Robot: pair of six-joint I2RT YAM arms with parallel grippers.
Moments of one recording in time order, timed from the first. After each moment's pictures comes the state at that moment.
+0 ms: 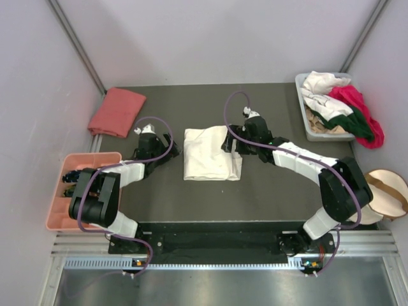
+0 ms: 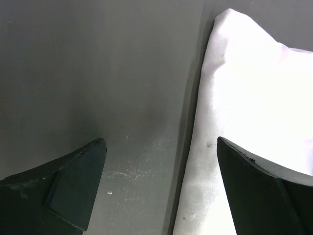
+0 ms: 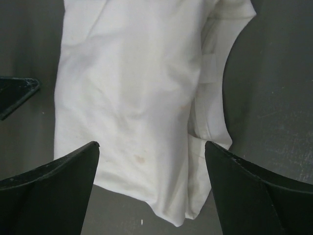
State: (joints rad) left arm -0.20 1.52 0.63 0.24 0.07 -0.68; right arm 0.57 1.57 0.99 -0.09 -0.04 0.56
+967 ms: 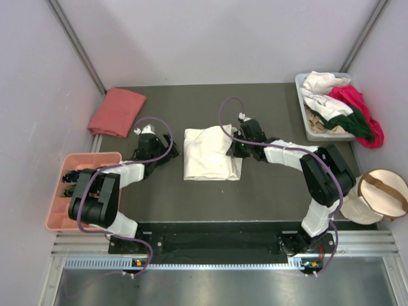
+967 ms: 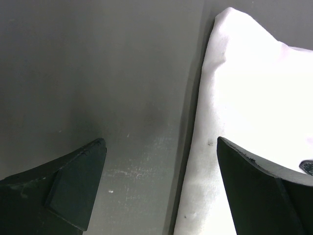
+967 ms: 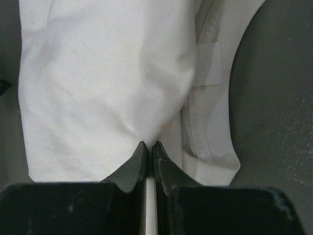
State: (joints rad) left arm -0.20 1.51 0.62 0.24 0.07 -0.68; right arm 0.54 1.76 1.01 -0.01 -0.13 0.58
